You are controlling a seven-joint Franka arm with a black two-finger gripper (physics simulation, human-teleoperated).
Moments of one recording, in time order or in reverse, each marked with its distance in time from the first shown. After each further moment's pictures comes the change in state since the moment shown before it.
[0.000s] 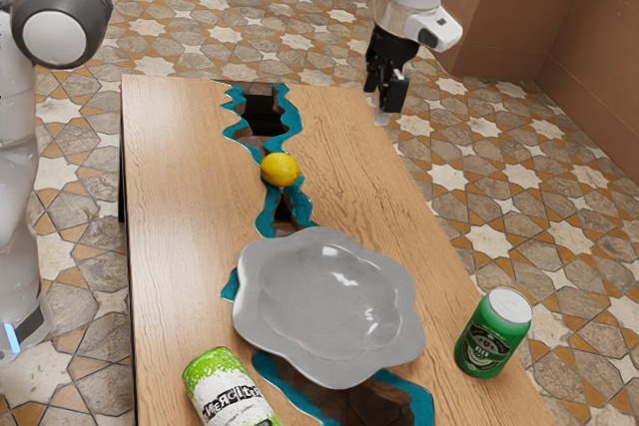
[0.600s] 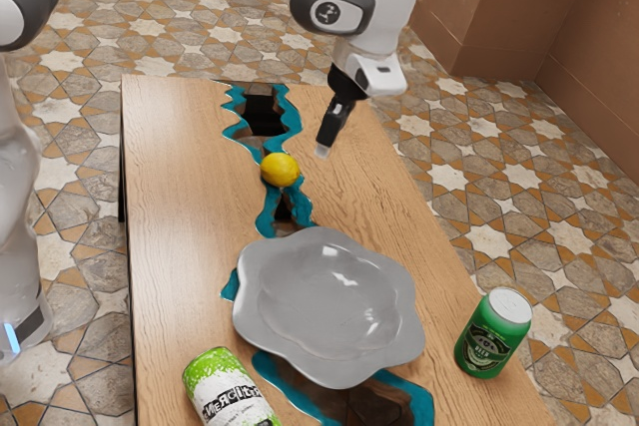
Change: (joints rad) arm -0.042 -0.215 0.026 -0.410 0.027 0.125 0.429
